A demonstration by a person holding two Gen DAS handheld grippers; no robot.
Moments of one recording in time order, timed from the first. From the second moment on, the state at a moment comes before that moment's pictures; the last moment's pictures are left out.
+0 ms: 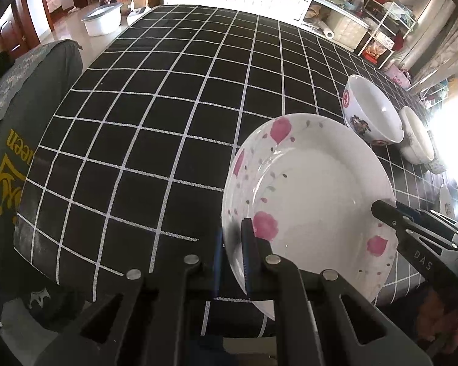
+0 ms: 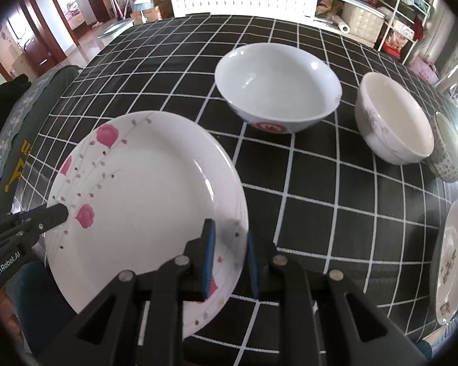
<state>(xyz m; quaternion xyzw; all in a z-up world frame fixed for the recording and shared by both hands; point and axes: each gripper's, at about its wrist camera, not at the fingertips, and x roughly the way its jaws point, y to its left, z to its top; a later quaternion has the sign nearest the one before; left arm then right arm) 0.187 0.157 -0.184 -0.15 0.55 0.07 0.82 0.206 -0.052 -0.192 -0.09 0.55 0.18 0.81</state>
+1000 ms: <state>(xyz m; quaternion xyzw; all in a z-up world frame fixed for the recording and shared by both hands) 0.140 0.049 -0.066 -0.08 0.45 0.01 0.89 0.135 -0.137 -0.078 -0.02 0.46 0.17 0.87</state>
